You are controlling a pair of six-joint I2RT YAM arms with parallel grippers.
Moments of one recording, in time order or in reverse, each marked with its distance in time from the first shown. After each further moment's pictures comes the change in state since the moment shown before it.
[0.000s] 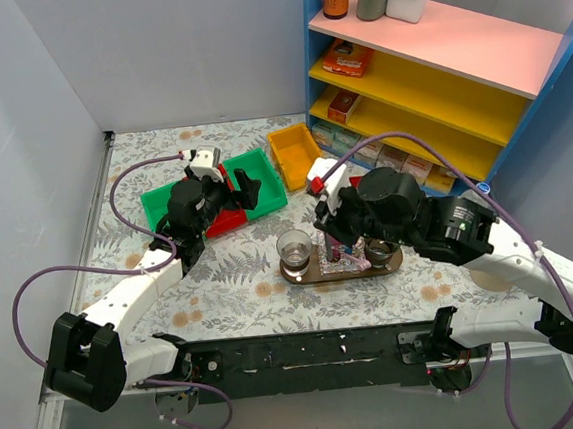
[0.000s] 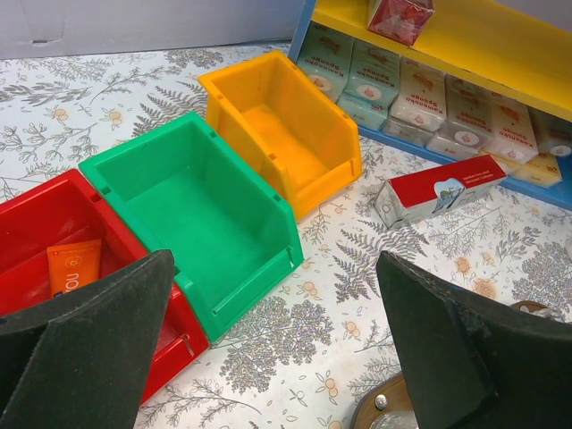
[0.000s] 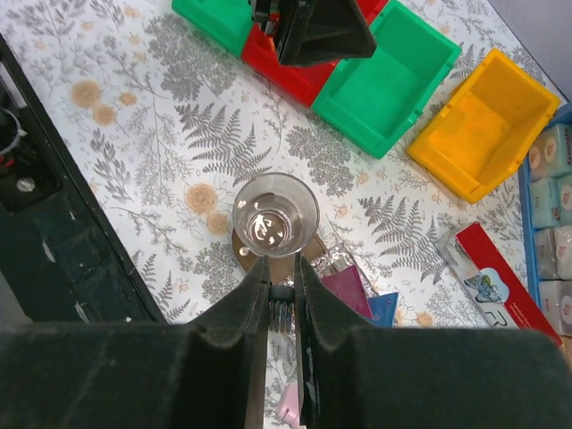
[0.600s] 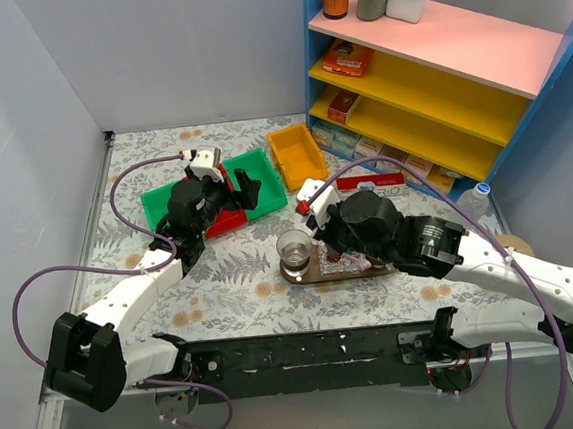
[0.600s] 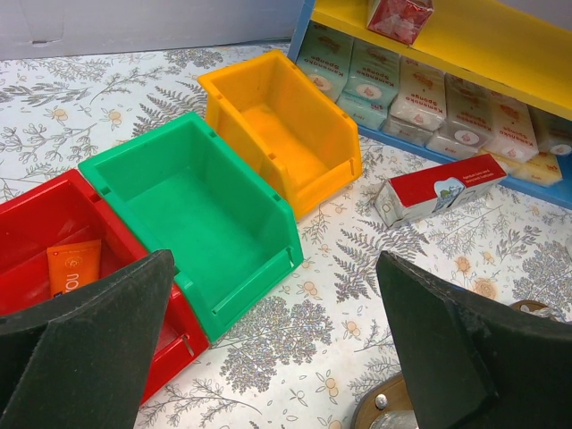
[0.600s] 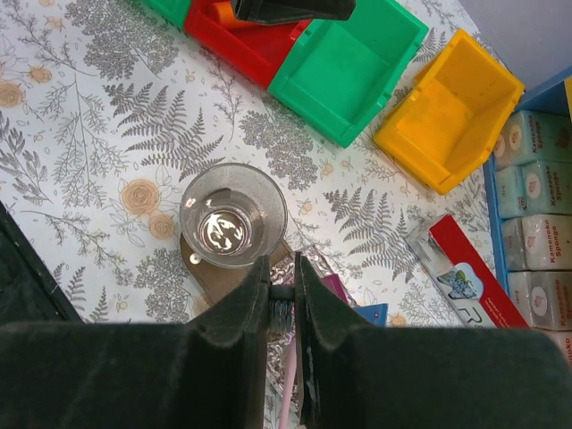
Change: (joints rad) left arm 0.000 0.000 0.000 -0.001 0.000 0.003; right arm 0.050 -0.020 -0.272 0.227 0.166 -0.078
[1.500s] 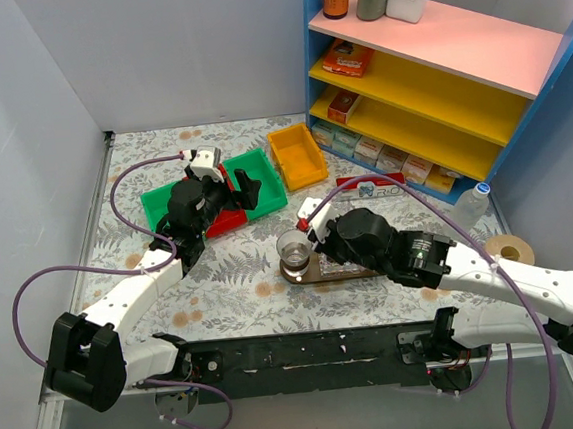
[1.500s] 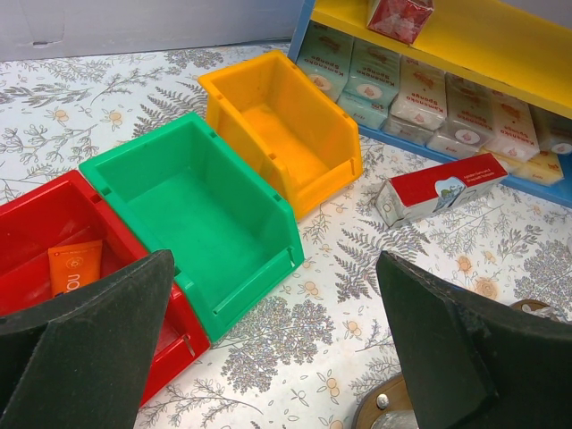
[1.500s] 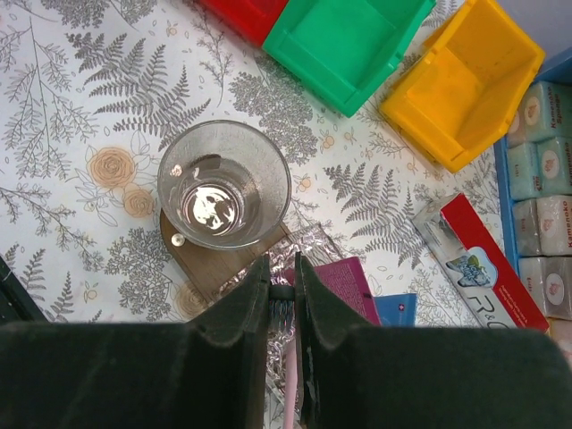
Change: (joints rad) left arm 0.000 0.000 0.000 0.000 0.001 0.005; right arm 0.000 -0.032 -0.207 0.138 0.023 -0.032
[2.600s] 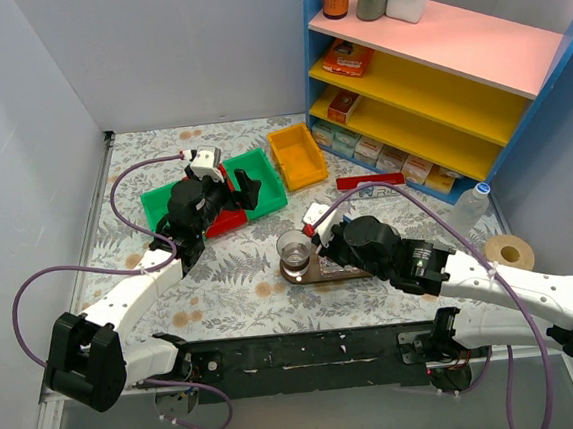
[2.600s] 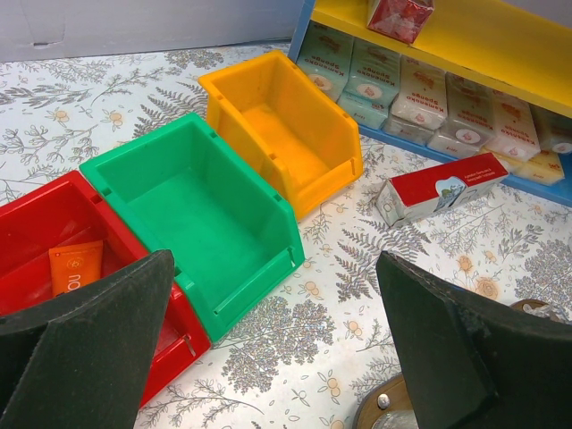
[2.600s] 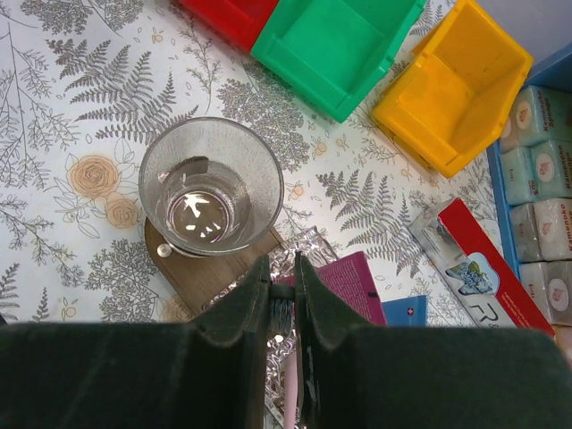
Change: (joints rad) left arm 0.000 0.000 0.000 0.000 0.000 0.003; right arm -0.019 -0.053 -0.140 0.161 0.016 -0.029
